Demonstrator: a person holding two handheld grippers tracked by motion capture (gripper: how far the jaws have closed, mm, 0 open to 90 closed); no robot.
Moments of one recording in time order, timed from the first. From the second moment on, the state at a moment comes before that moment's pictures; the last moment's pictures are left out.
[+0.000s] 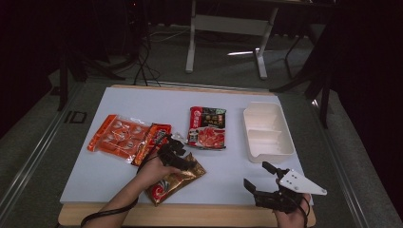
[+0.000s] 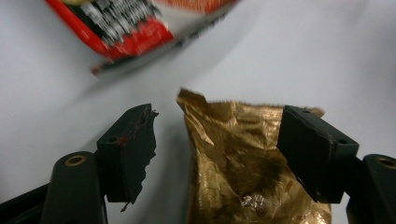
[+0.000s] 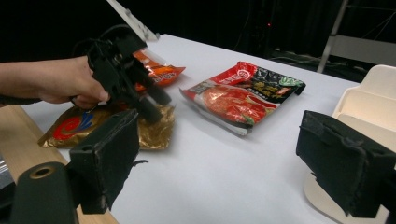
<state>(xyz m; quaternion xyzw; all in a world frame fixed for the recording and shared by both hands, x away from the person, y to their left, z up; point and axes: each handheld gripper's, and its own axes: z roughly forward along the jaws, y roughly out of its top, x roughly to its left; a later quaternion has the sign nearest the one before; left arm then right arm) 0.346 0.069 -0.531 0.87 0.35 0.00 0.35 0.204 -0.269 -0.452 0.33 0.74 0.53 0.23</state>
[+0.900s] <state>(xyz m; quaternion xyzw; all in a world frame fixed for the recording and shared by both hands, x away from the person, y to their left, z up) 0.327 0.062 -0.521 0.87 0.35 0.06 0.34 0.205 -0.271 -0.454 0.33 0.75 0.53 0.24</state>
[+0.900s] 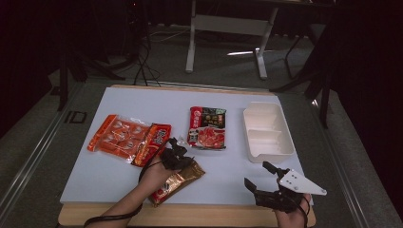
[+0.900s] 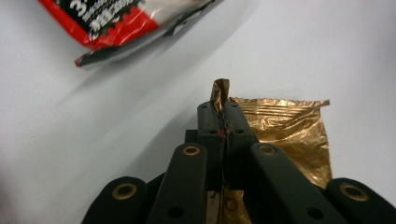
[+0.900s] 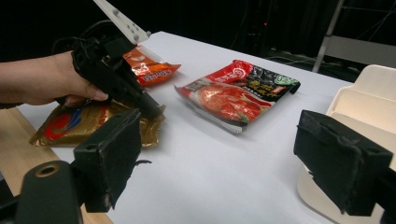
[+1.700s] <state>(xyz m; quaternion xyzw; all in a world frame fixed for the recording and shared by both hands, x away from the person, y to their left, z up) 0.294 0.068 -0.467 0.83 0.30 0.02 0.46 0.204 -0.268 -0.453 0.32 0.74 0.53 0.24</state>
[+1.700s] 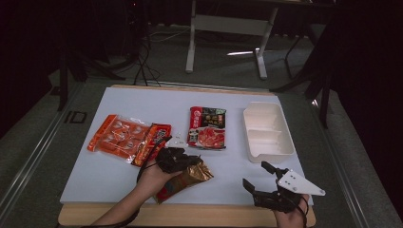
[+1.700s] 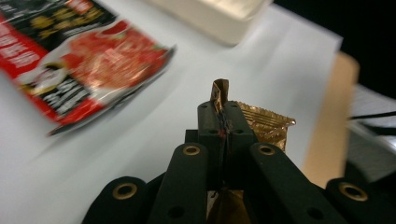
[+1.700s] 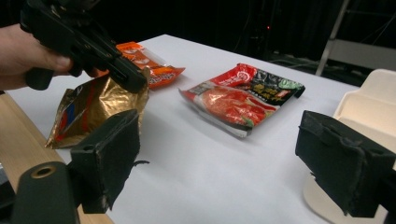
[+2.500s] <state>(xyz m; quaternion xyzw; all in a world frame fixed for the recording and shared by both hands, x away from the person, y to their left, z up) 0.281 0.075 -0.436 0.70 0.31 0.07 0.63 0.213 -0.250 -0.408 0.30 0.75 0.54 0.24</state>
